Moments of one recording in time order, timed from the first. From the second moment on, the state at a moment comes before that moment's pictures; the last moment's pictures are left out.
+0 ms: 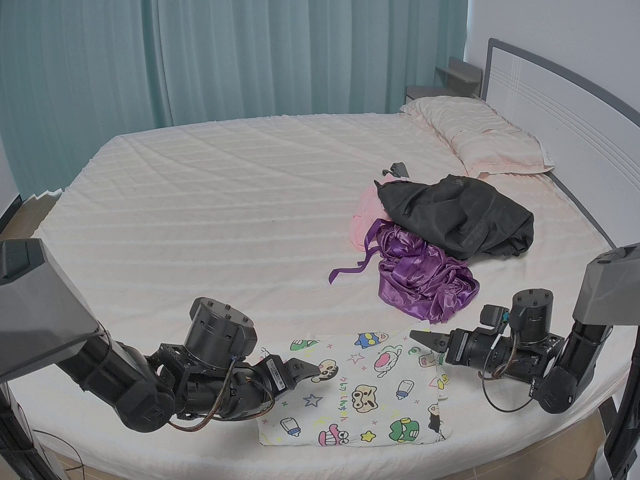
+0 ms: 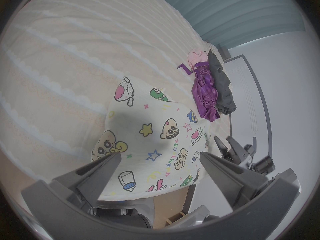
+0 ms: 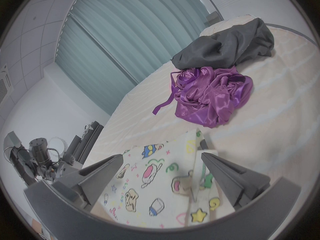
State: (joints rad) left arm -0.64 1.94 -0.59 -0.57 -0.13 -1.07; right arm 0.38 2.13 -0.33 -1.38 0.23 0.56
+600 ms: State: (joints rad) left arm -0.64 1.96 -0.60 -0.57 -0.13 -1.07; right arm 0.35 2.29 -0.63 -1.20 0.23 0.56
